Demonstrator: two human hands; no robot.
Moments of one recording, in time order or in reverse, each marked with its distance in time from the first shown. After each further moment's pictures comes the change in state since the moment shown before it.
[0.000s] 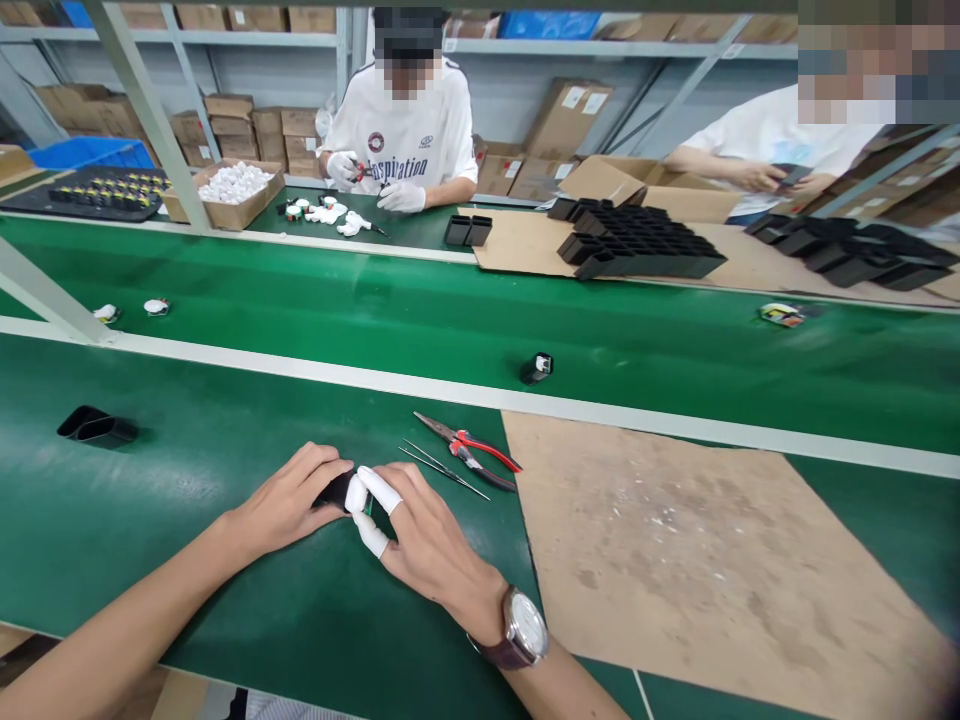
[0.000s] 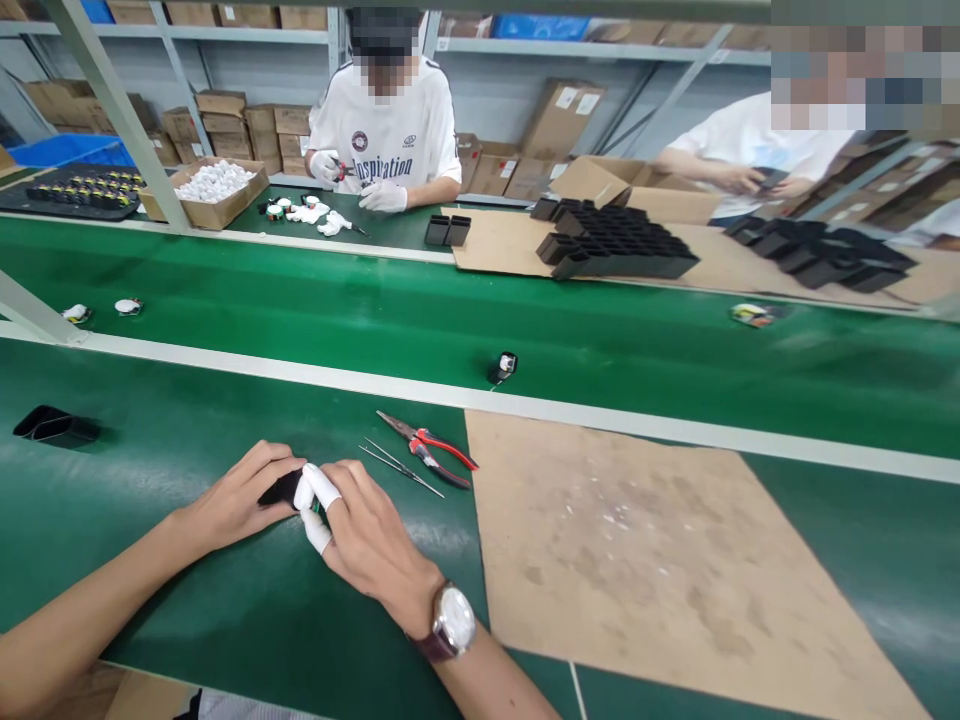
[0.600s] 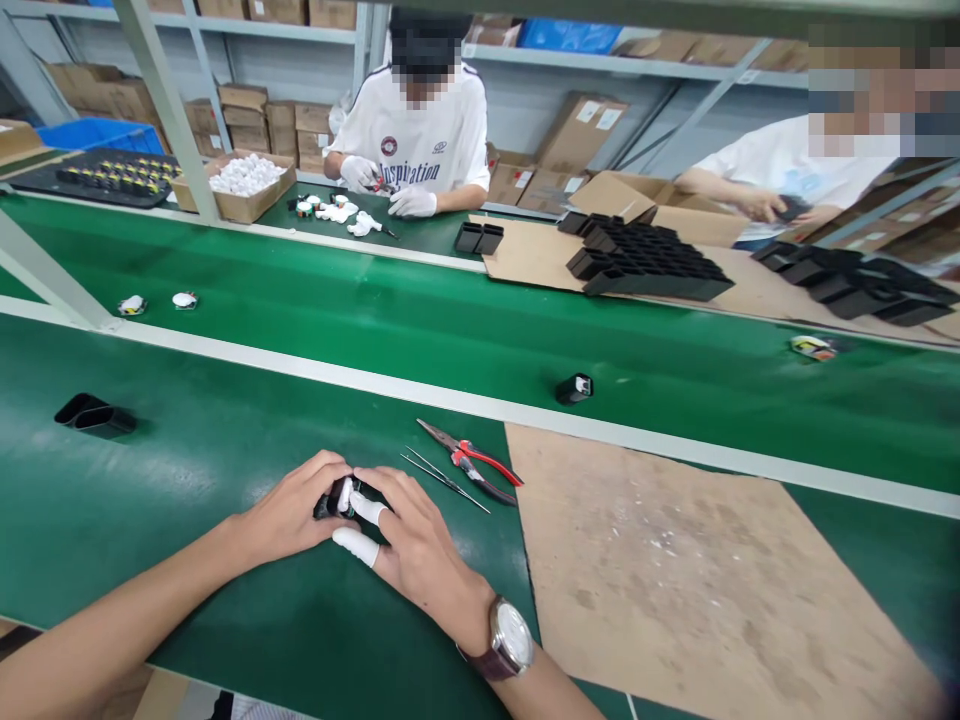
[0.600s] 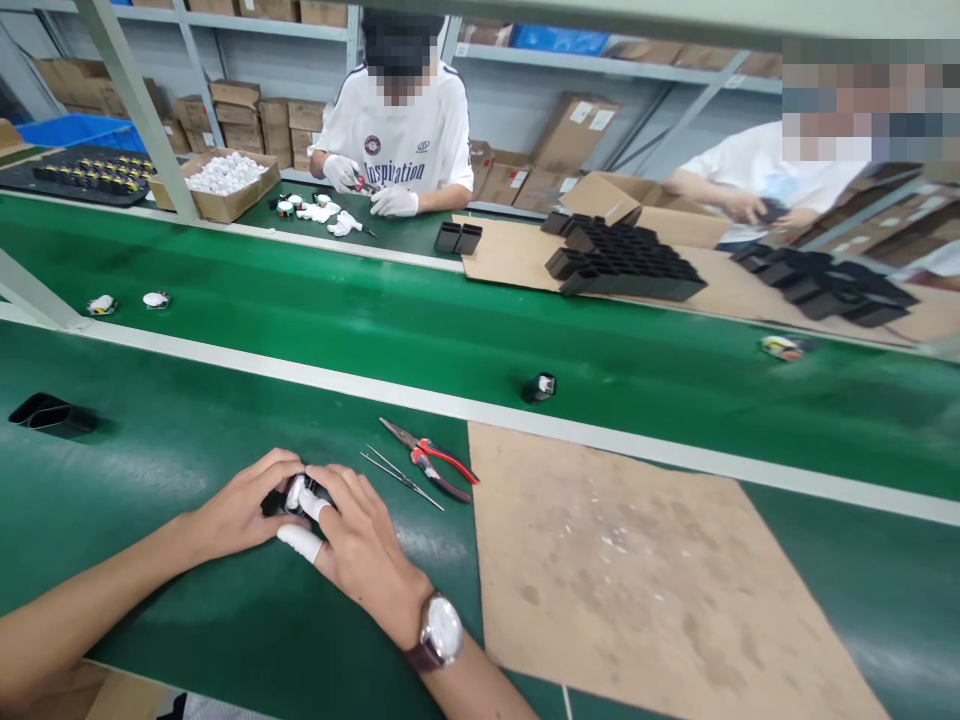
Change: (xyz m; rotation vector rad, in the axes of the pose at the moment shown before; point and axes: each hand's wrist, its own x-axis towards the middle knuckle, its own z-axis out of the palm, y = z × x) left_hand 0.003 0.006 0.010 -0.301 -0.061 -0.220; right_hand 0.004 0.001 0.006 0.066 -0.049 0.017
